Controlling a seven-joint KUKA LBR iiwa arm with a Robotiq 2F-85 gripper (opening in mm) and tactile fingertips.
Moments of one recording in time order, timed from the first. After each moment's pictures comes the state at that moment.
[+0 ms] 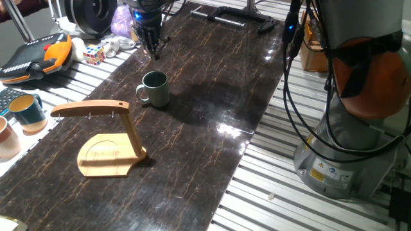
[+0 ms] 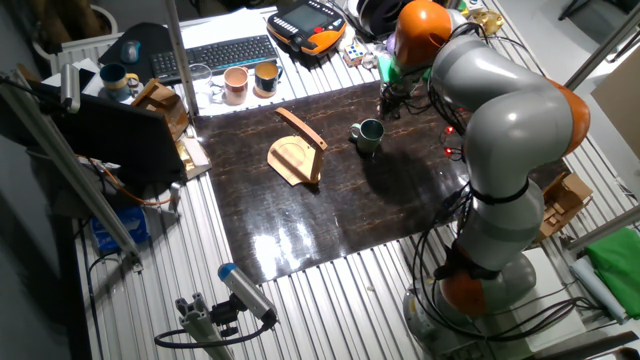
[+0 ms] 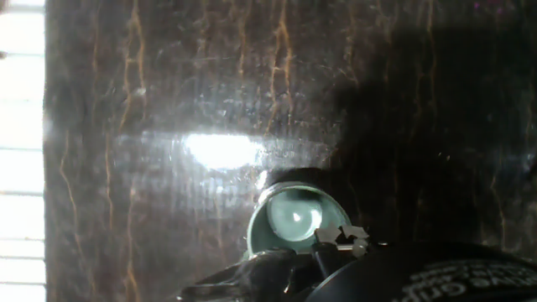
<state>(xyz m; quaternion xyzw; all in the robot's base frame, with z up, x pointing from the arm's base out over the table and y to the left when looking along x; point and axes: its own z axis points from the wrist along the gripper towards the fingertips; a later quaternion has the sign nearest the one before) 0.583 -0.020 0.200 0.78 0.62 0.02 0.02</state>
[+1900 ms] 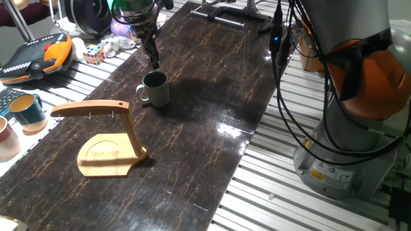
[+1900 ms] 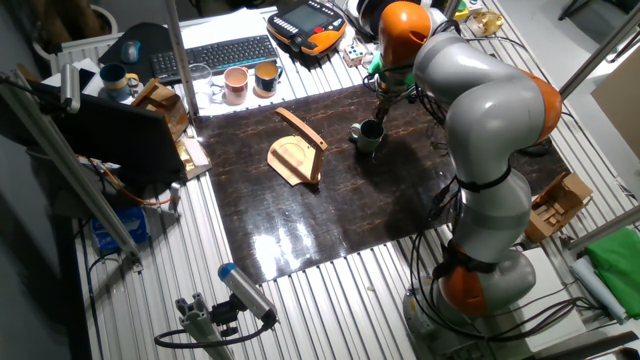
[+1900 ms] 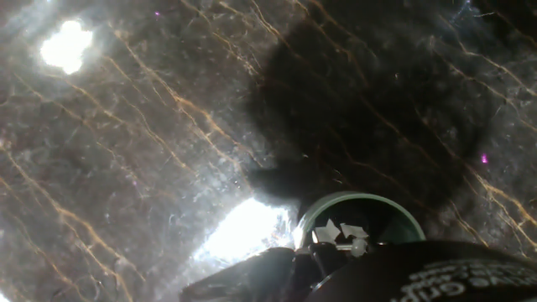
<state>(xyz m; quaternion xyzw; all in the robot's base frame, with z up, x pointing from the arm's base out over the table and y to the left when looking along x) 0.597 -0.031 0.155 0.91 0.40 -0.03 0.01</state>
